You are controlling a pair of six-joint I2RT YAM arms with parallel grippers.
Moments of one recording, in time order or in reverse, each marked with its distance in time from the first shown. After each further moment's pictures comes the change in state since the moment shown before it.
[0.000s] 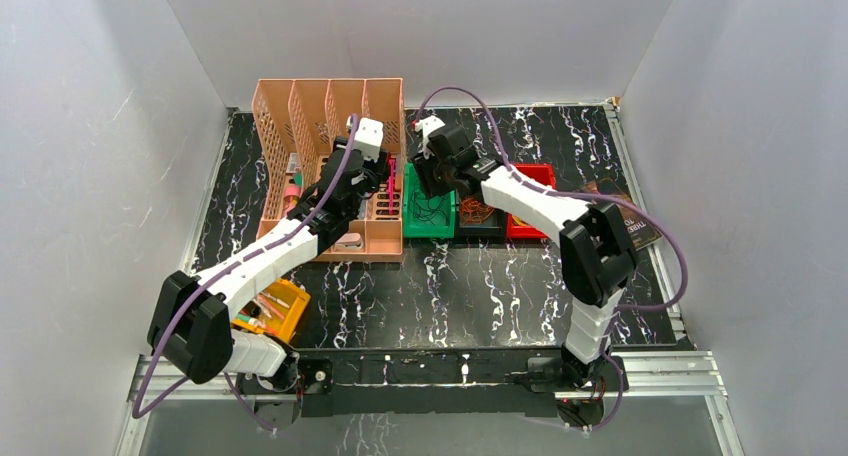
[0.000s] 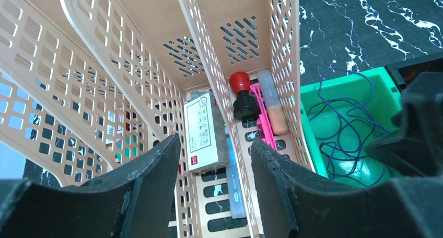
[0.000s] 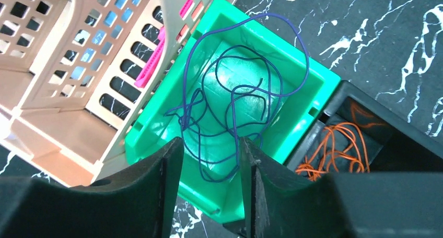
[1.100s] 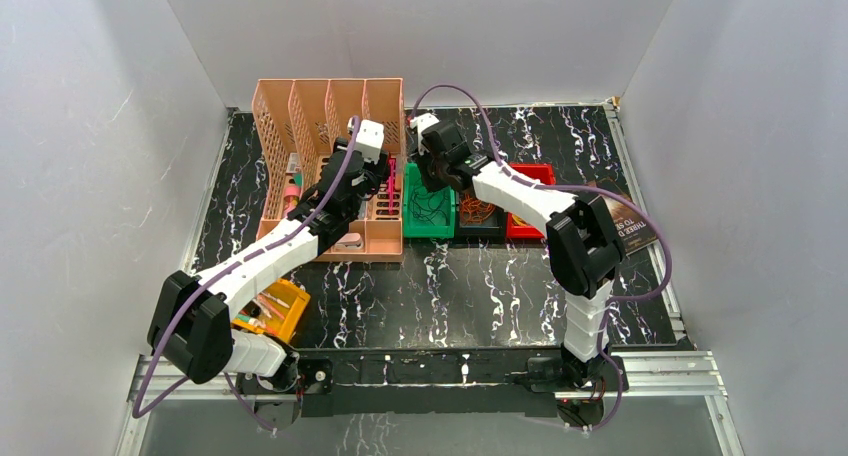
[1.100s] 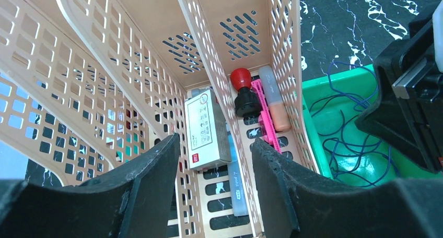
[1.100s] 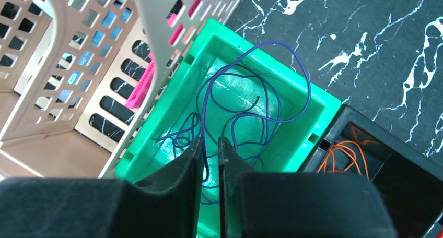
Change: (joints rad) left arm 0.000 0.000 -0.010 0.000 0.001 0.011; right arm 0.000 0.062 0.068 0.008 0.011 0.001
